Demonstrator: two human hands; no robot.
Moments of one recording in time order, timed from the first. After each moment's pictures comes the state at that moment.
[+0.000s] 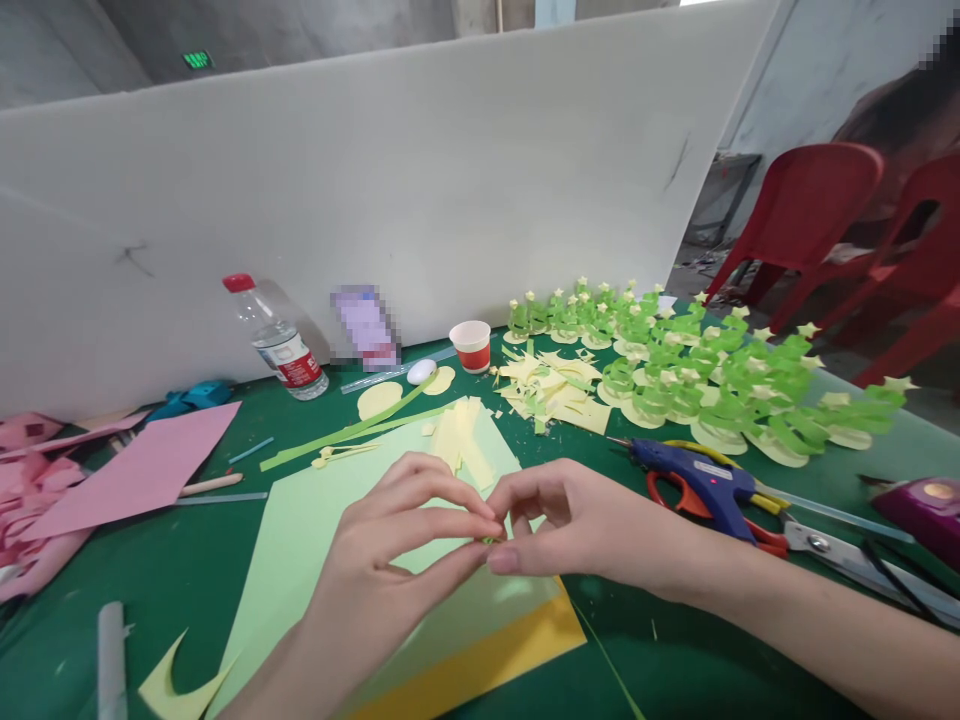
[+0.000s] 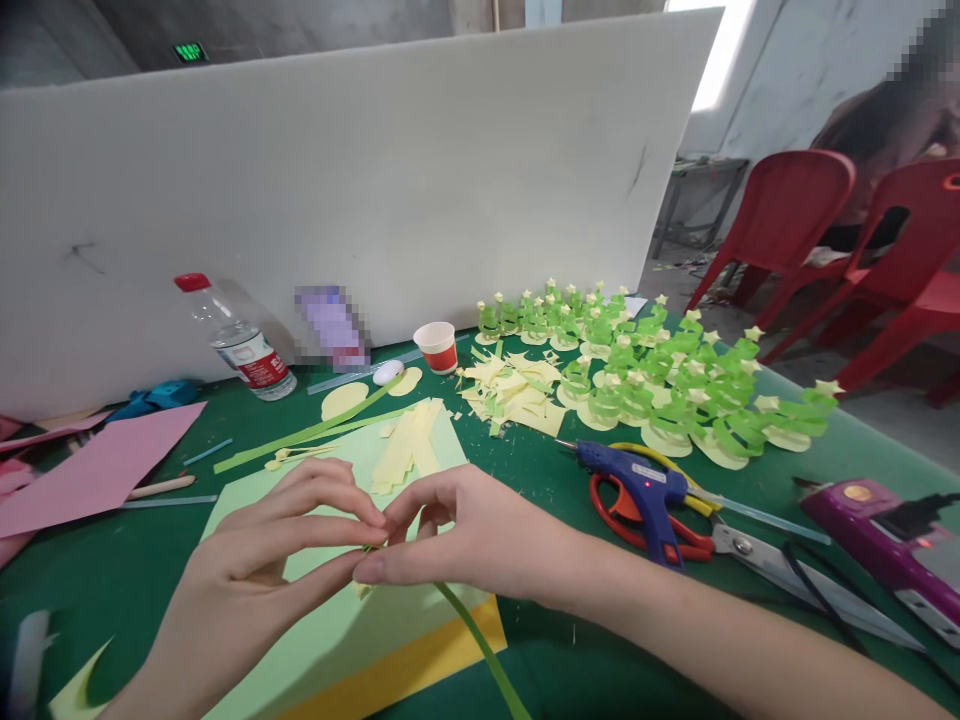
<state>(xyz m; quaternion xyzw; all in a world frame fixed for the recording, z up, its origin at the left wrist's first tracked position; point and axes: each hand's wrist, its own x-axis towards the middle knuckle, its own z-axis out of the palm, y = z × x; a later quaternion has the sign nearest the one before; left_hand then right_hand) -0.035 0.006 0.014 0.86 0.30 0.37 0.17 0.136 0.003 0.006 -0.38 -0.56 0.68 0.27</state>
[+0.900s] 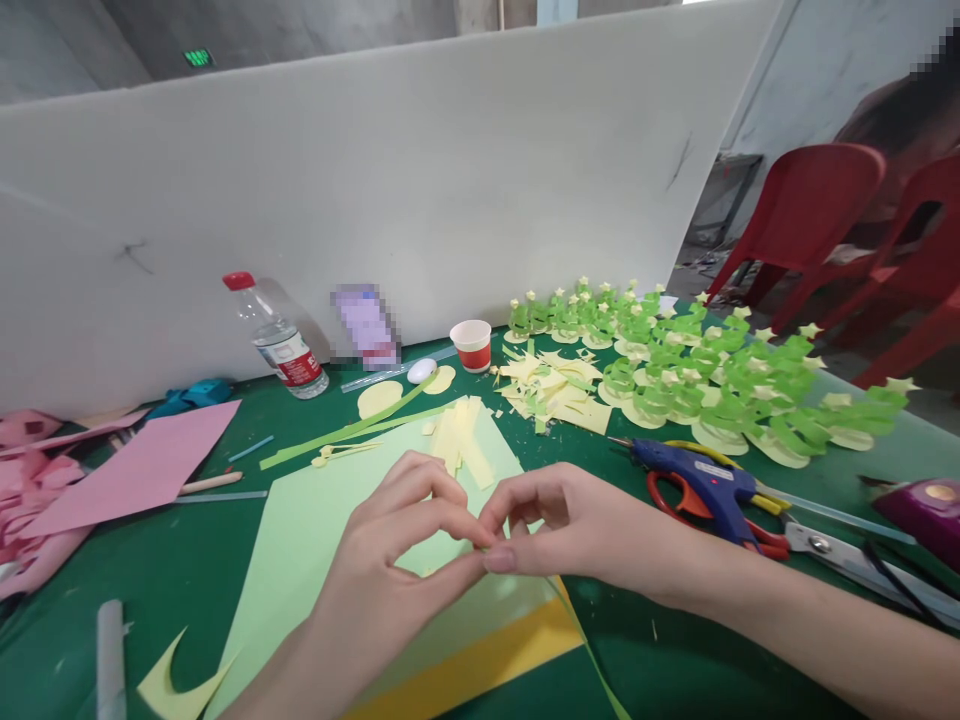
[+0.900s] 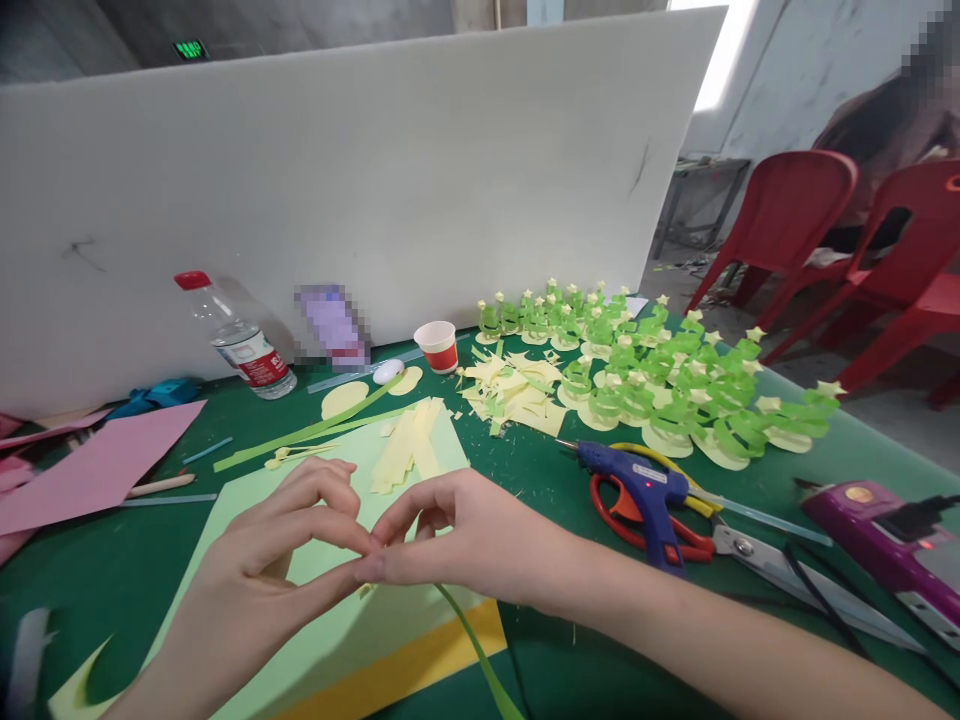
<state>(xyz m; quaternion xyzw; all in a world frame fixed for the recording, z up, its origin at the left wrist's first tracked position) -0.035 0.003 0.012 0.86 0.33 0.36 0.16 0.136 0.001 0.003 -0.39 -0.57 0.68 0.26</state>
